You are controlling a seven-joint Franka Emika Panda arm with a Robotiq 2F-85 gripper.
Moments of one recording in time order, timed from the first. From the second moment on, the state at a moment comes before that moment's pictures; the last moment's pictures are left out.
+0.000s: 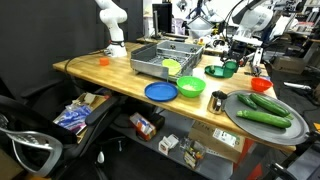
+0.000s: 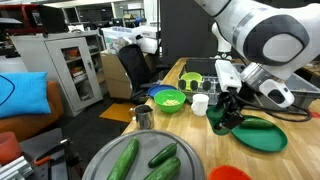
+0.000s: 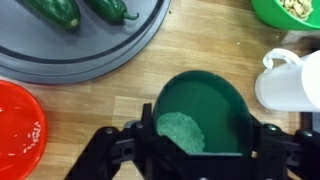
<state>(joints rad) -0.29 0.91 -0.14 -1.29 0.44 1.81 0.23</state>
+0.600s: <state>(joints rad) -0.17 0.68 -0.17 -1.63 0.32 2.05 0.38</state>
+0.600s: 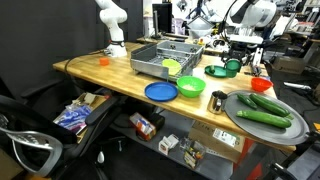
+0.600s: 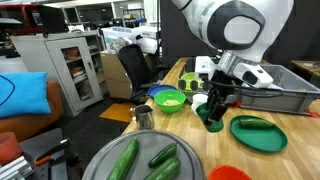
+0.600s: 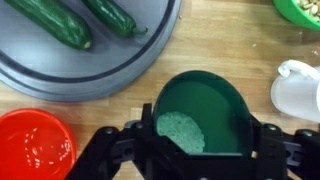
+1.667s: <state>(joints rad) -0.13 0.54 -0.16 -1.83 0.32 2.12 0.41</state>
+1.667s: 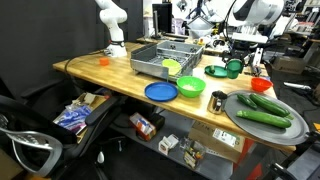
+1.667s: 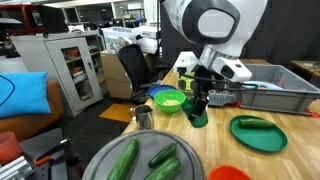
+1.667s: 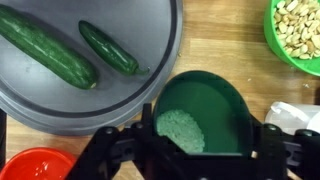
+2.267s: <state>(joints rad) -0.01 0.36 -0.15 -1.99 0.22 1.96 0.60</state>
